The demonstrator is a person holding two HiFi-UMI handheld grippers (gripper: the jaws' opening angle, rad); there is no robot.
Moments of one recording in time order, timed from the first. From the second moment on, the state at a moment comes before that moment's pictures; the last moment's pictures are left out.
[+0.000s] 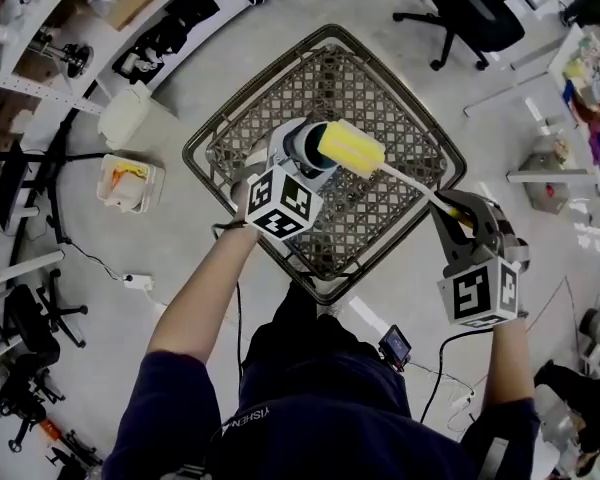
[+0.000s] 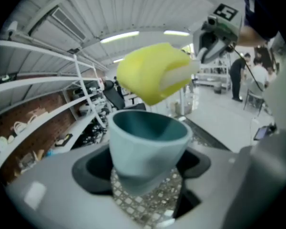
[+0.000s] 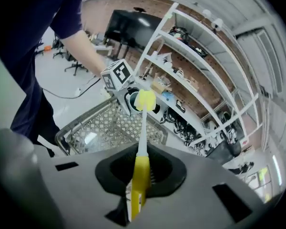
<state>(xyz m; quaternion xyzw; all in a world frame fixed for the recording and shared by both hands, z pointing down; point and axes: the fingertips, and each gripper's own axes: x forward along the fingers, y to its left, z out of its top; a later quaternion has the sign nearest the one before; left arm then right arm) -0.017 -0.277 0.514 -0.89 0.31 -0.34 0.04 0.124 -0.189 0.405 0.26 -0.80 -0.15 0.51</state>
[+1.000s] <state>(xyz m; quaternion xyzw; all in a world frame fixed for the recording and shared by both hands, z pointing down) -0.010 -0.238 0.469 -0.80 0.28 -0.49 0.22 0.107 -0.172 0.362 0.21 -0.68 -0.33 0.62</state>
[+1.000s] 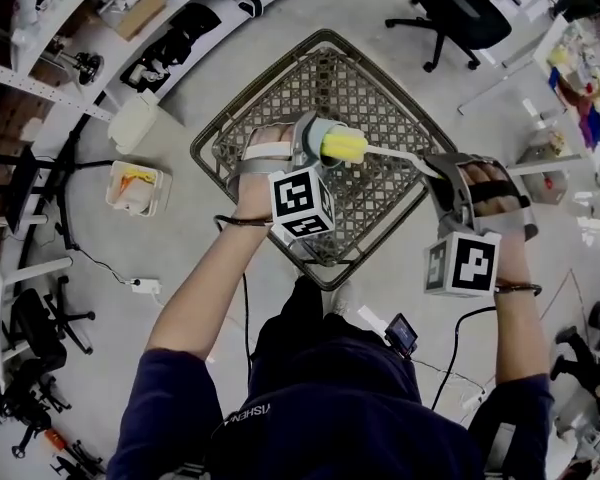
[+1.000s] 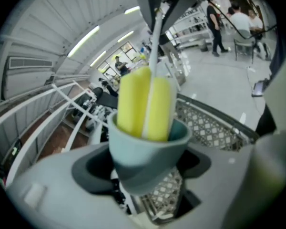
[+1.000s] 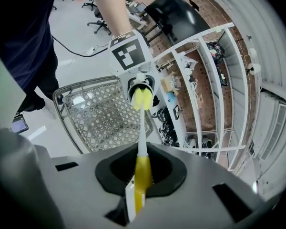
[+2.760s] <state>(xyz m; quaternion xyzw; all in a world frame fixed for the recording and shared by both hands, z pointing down) -0.028 -0.228 0.476 -0.79 0.25 -0.53 0.19 0.057 -0.150 0.354 0.18 -0.68 -0.33 0.62</state>
